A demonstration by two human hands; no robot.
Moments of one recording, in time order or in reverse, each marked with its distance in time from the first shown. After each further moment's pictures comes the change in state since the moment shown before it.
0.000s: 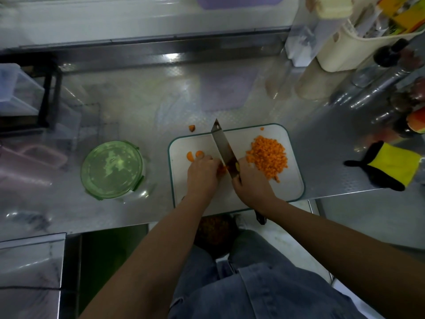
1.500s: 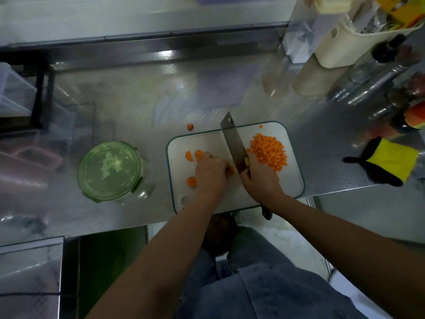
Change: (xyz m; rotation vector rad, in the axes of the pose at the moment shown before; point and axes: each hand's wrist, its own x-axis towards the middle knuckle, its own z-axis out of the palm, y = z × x) left_hand 0.003 0.019 0.003 -0.008 -0.027 -0.011; right_hand 0.002 0.013 -0.010 0.004 0.051 0.090
